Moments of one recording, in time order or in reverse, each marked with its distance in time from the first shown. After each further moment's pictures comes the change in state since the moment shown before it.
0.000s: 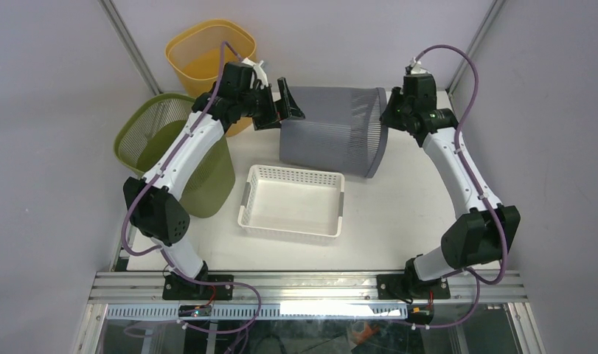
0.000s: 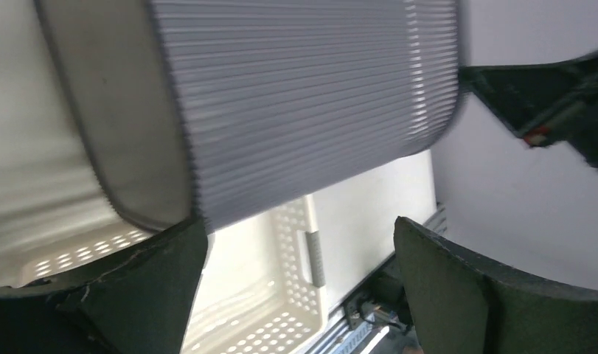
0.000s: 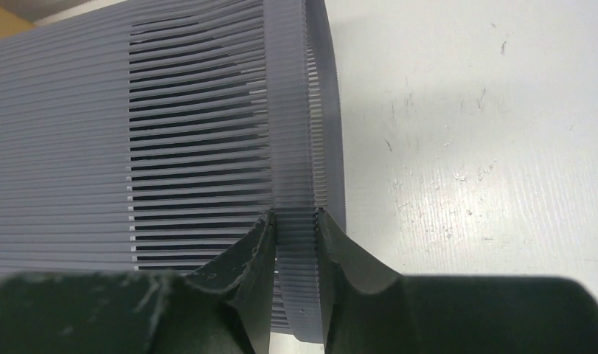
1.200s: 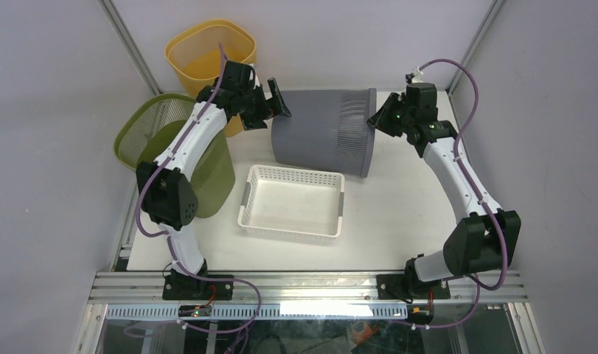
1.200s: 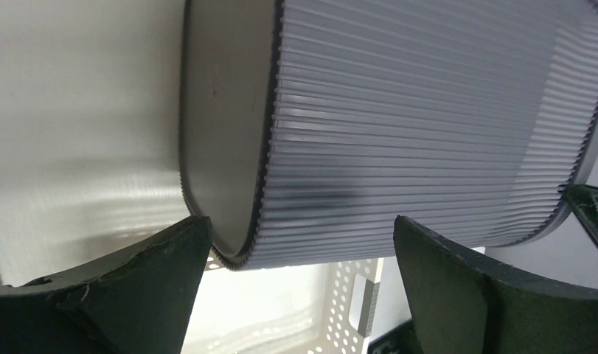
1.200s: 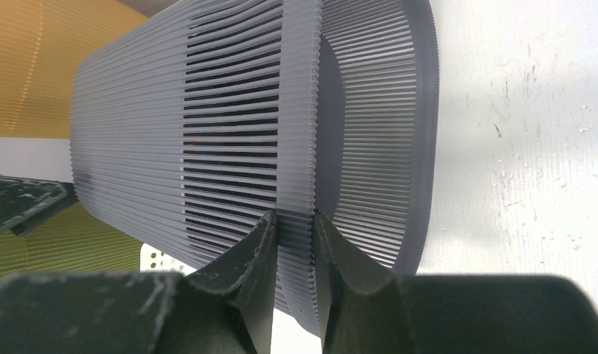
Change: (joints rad) left arm 0.075 0.132 0.110 -0.095 -0.191 -0.014; right arm -0.047 -0.060 -0.167 0.182 -0.230 0.174
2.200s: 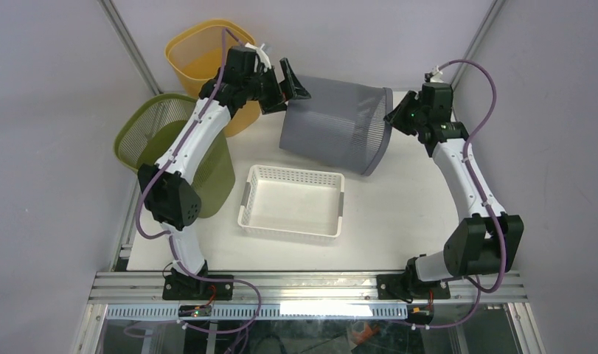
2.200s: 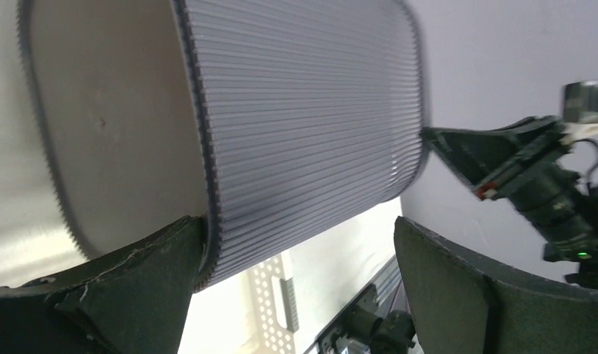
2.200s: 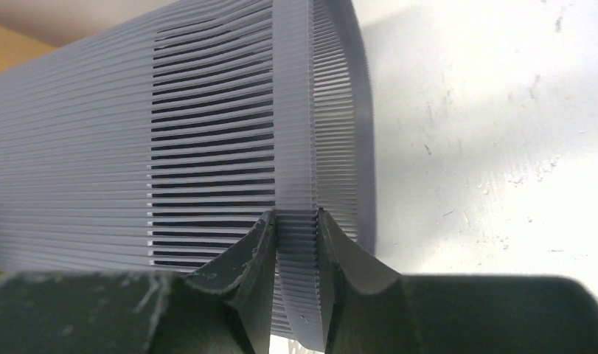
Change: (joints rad) left arm -0.053 0.029 0.086 0.132 0.234 -0.064; right arm -0.072 -0.007 -0.001 0.008 0.023 -0.013
